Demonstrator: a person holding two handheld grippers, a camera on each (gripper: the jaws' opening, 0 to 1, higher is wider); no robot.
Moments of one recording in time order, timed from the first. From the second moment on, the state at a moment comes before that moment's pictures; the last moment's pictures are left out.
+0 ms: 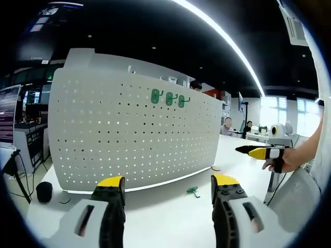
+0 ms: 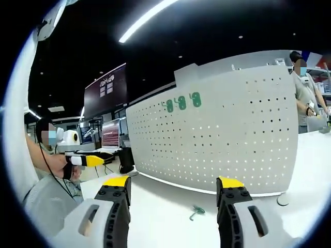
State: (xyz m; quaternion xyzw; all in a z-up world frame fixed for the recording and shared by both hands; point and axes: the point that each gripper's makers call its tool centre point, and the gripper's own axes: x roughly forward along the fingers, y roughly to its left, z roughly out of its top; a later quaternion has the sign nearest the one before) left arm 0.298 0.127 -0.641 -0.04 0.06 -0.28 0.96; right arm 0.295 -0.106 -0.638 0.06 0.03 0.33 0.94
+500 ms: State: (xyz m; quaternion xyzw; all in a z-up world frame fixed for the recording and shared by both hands) left arm 0.299 0.127 -0.650 -0.04 0.07 -0.28 0.96; right arm 0.297 -0.107 -0.661 0.05 0.08 0.32 0.94
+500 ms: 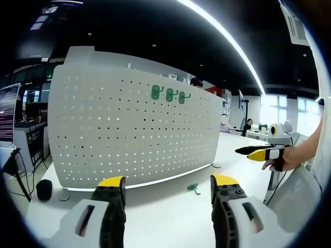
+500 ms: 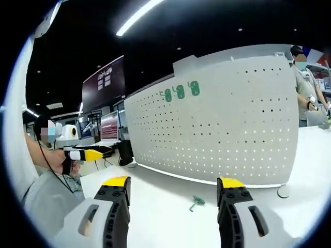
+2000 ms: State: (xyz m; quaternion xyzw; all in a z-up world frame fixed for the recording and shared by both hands) left arm 0.294 0.121 -0.685 -0.02 0.14 -0.29 0.95; right arm 0.291 -0.109 -0.721 0.03 0.21 0.31 0.93
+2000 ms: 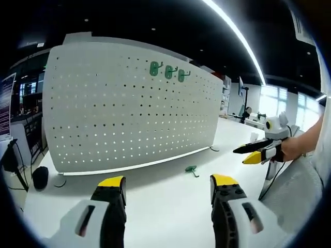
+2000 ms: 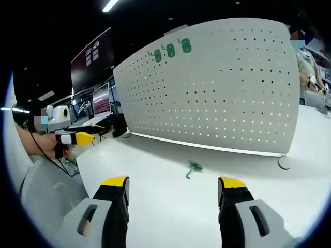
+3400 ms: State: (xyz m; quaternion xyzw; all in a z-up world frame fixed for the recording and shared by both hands) left arm 0.307 0.025 -0.700 0.21 0.18 -0.50 0.82; right arm 0.289 -0.111 -0.722 0.02 0.21 0.31 0.93
